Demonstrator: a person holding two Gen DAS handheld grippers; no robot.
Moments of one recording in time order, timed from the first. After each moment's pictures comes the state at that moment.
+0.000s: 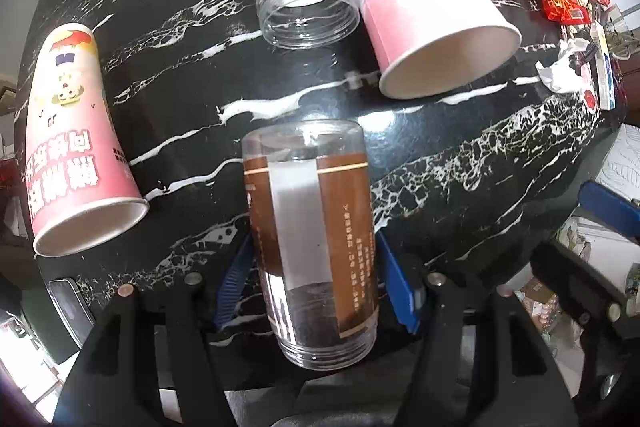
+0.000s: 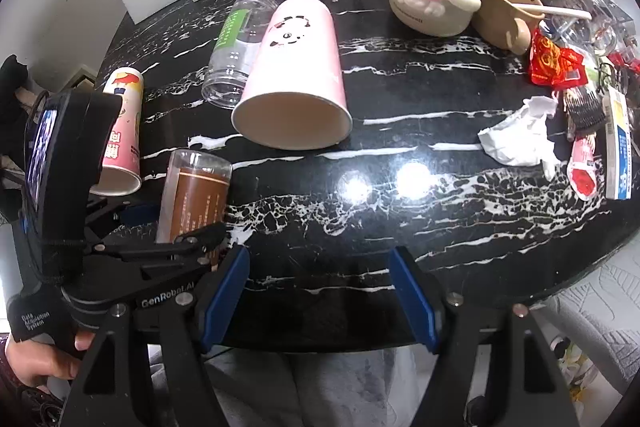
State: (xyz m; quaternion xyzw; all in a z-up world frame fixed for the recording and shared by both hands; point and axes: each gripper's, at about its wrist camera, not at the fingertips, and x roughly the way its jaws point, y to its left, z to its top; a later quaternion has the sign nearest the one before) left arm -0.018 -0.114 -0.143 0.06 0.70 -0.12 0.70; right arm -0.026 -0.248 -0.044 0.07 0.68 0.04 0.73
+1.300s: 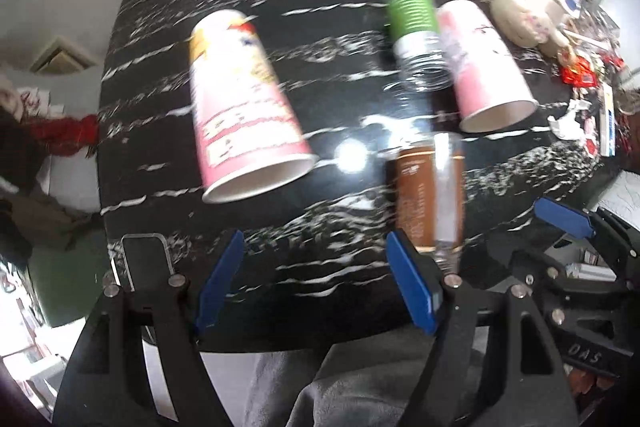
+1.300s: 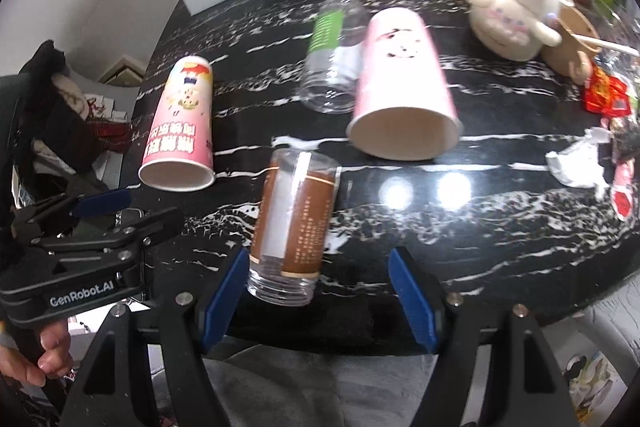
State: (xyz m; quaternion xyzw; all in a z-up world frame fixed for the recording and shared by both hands) left arm -0.031 0.005 -0.053 0.02 0.68 -0.04 0.74; right arm -0.017 -0.182 -0.031 0.08 0.67 0.11 0.72
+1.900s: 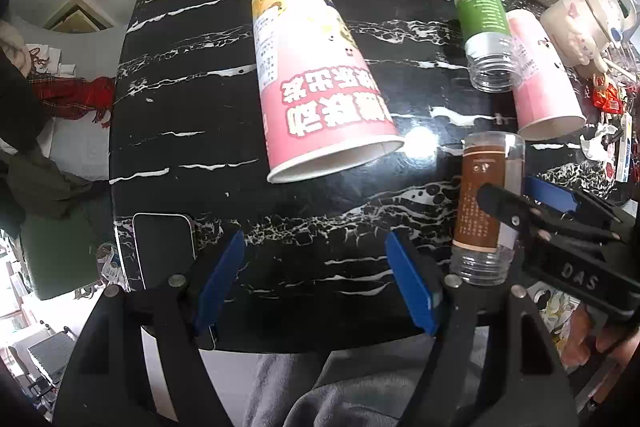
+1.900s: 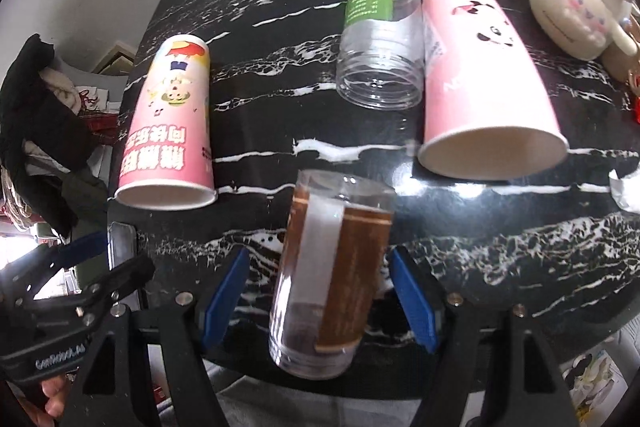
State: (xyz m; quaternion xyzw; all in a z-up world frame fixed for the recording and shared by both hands) left arm -0.031 0.059 -0.082 -0.01 0.69 0.00 0.72; right arm 0.020 -0.136 -0.088 0.09 0.70 0.11 0.70
